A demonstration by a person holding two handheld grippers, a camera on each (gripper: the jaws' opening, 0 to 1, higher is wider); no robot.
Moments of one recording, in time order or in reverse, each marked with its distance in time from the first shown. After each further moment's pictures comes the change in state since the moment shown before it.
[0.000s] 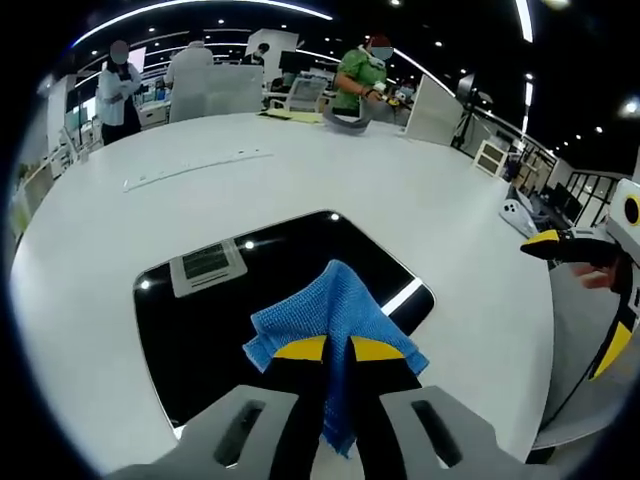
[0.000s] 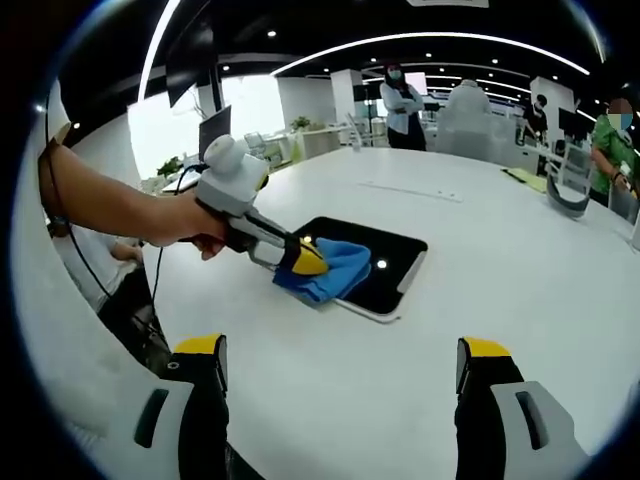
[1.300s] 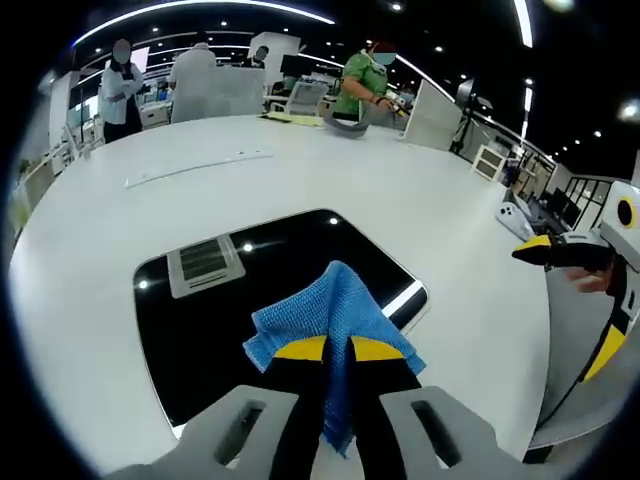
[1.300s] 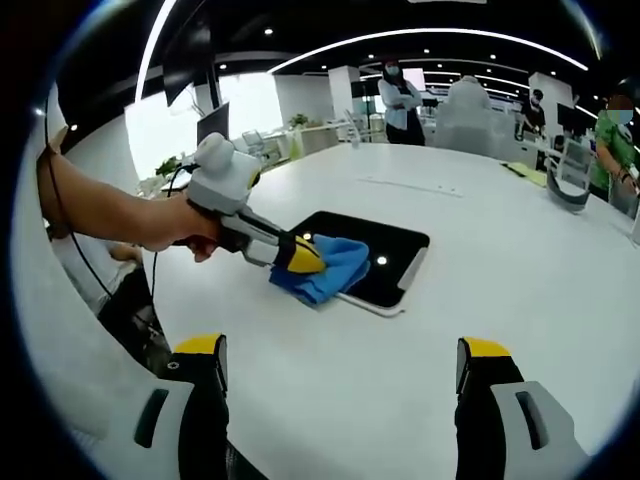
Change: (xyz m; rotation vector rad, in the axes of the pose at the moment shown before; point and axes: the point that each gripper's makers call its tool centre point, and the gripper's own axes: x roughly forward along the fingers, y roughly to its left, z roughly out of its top) left arm -0.004 -0.003 -0.004 -0.016 -0.019 -0.007; right arm 0.003 0.003 -0.005 0.014 0.011 -0.003
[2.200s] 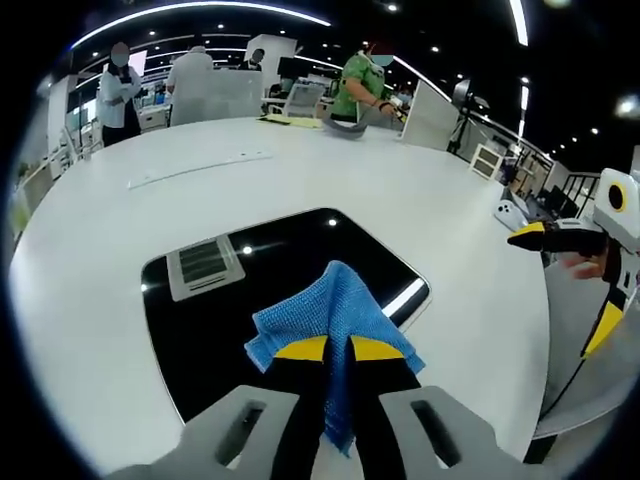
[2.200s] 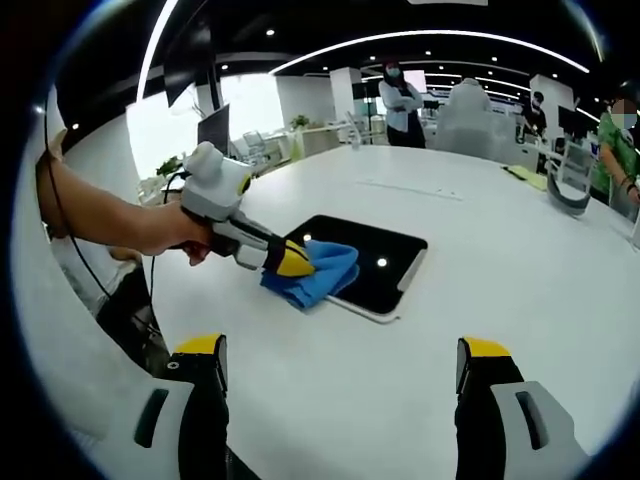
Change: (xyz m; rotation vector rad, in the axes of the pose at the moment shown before) left arm -0.009 0.008 -0.005 0.002 -0.010 -0.008; right arm 0.001 -0.004 0.005 -0.008 -0.004 0.002
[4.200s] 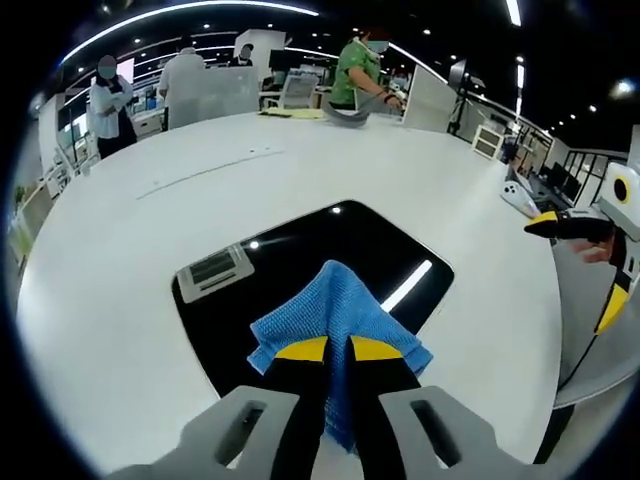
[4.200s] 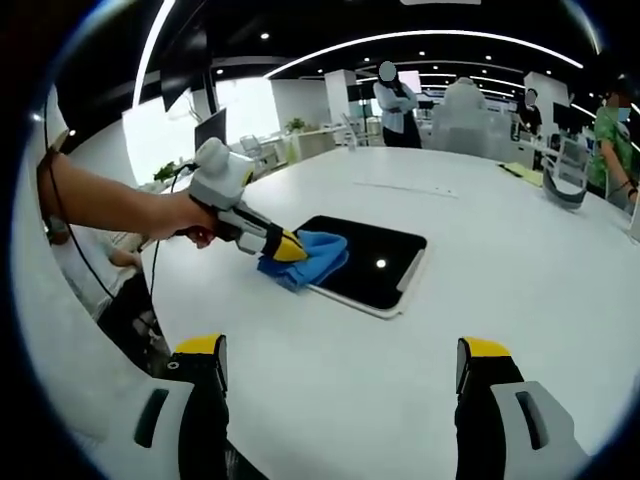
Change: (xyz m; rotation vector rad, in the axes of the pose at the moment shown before) left arm -0.005 0.031 0.004 0.100 0.070 0.021; right arm -0.003 0.004 -0.003 0.021 -0.012 -0.006
